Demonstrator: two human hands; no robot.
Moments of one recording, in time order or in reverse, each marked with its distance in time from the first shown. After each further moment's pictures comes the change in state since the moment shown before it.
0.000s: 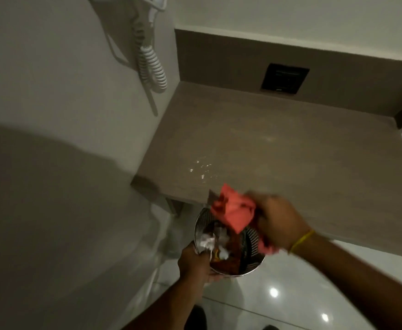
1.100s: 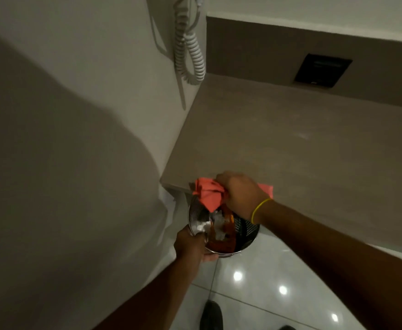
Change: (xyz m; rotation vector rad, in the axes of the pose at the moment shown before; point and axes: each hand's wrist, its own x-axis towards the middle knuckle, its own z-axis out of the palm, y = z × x) left_hand 0.043 0.042 -0.073 -0.046 0.102 0.060; right_hand 0.108 -0.036 0.111 -0.049 -0.180 -0.160
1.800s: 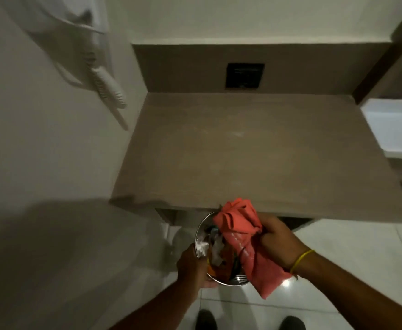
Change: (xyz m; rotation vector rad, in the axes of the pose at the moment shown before) left_hand -0.051 -0.054 0.070 0.362 -0.165 0.049; right_hand -0.192 0.082 -0.014 0.826 0.223 0.395
